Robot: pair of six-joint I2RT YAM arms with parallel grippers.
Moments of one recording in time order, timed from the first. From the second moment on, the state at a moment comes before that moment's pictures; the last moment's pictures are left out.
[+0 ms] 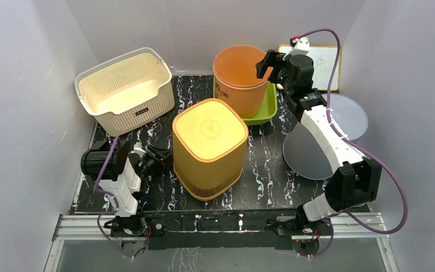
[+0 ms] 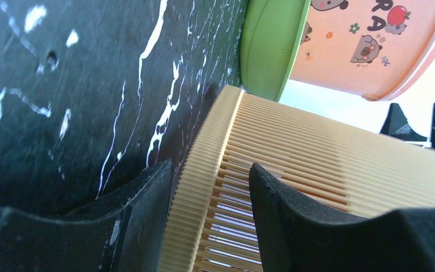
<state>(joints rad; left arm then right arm) 0.01 1.85 0.05 1.46 0.60 -1.40 0.23 1.48 1.39 -0.03 0.04 0.32</state>
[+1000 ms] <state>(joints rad) 0.01 1.17 0.90 -0.33 0.24 -0.43 0.26 1.48 1.37 -0.03 0.03 0.33</state>
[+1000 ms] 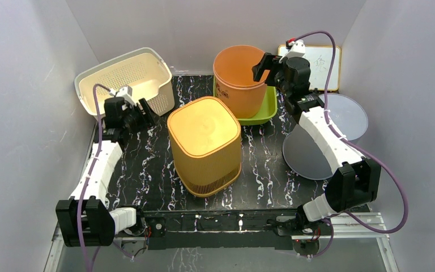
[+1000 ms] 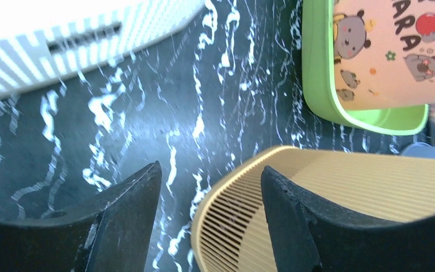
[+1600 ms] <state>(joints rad) 0.00 1.36 1.21 -0.43 0.24 -0.05 0.32 1.48 1.45 -0.12 0.06 0.32</state>
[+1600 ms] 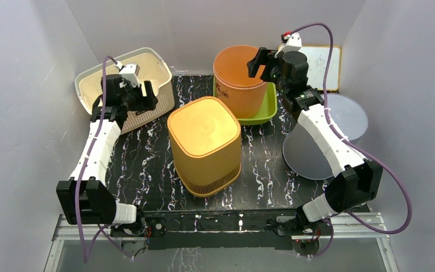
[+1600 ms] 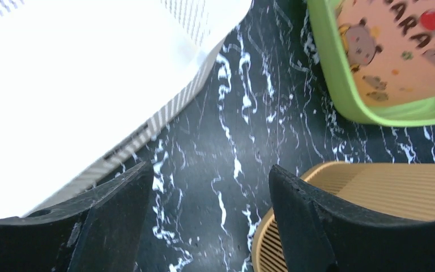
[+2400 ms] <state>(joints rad) -0.02 1.63 1.29 -0.18 0.37 0.29 0.34 1.57 1.51 -0.12 0.08 0.33</state>
